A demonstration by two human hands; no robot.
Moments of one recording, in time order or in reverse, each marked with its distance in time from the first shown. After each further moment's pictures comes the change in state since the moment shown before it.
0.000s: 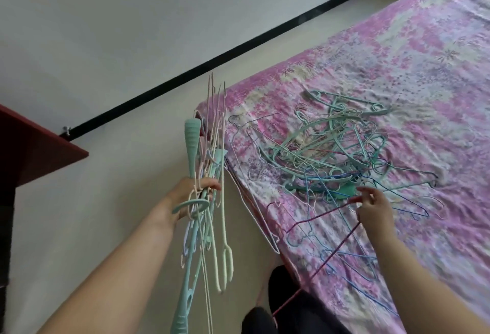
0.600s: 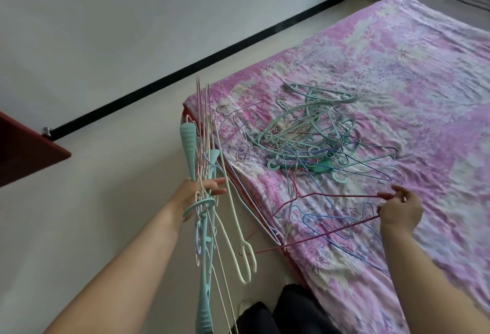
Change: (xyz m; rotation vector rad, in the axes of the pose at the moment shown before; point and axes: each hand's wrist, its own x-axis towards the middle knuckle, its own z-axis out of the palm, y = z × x) left_hand -0.090 -0.085 0.043 -0.221 -0.110 0.131; right_hand -0.106 0.054 -0.096 0.250 0.443 0.038
